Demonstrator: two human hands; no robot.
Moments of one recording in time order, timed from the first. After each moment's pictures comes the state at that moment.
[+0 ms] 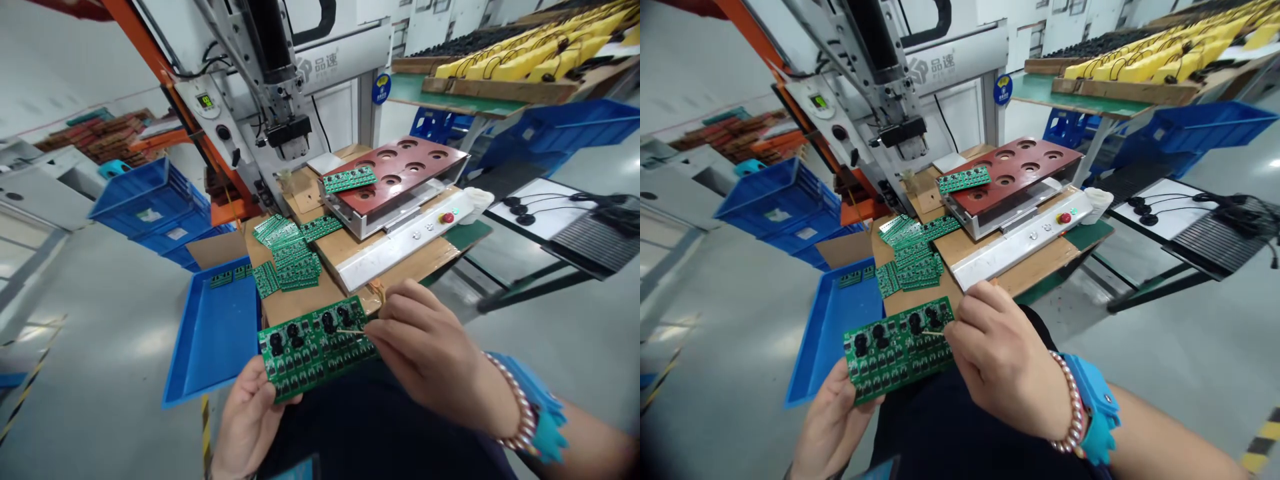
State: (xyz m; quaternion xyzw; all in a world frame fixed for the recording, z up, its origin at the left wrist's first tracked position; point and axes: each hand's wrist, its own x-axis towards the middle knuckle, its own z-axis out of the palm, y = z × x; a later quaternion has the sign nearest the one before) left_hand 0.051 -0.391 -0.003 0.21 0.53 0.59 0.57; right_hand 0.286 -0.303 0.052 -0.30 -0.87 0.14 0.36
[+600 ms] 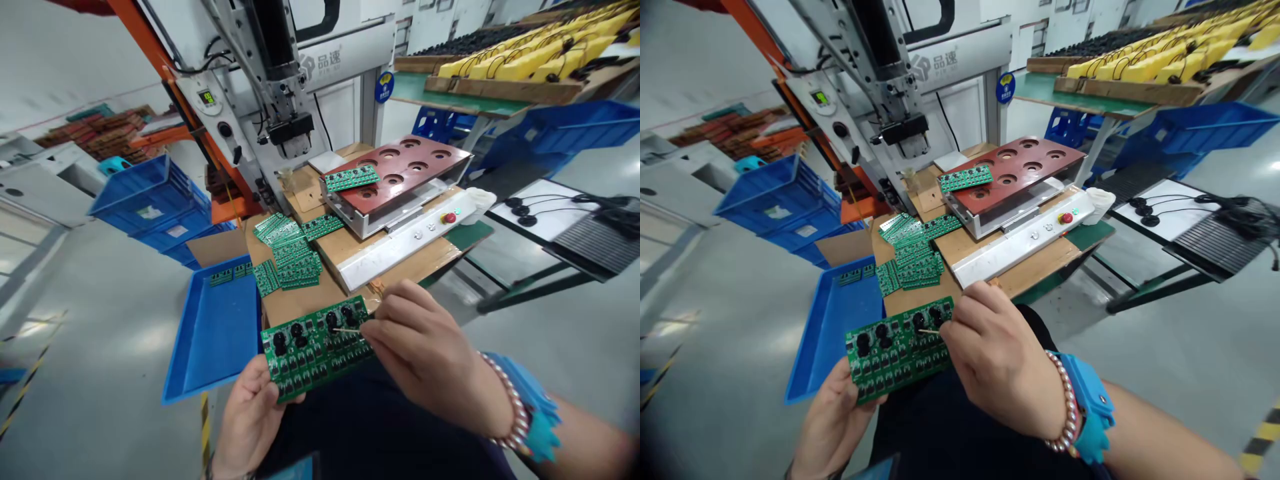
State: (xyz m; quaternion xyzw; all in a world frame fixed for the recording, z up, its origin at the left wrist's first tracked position) left_hand 0.053 -0.389 -0.002 0.22 0.52 0.60 0.58; right_hand 0.280 -0.303 0.053 -0.30 -0.87 0.13 0.36
